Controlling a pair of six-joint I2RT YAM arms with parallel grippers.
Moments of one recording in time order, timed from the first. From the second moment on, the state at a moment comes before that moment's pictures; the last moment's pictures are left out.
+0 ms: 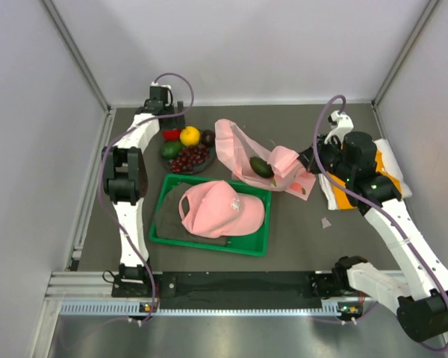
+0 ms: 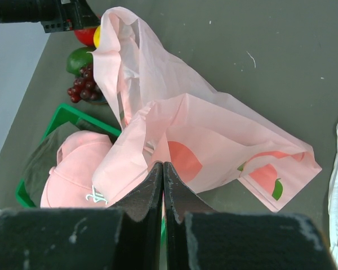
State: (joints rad) left arm -0.08 2.24 1.92 -0.47 -0.09 -0.14; right arm 0.30 0.97 0.99 -0.37 -0.21 0.36
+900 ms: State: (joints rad) left arm -0.08 2.30 1.98 -0.51 -0.10 -0.13; right arm 0.30 0.97 0.99 -0.39 -0.21 0.36
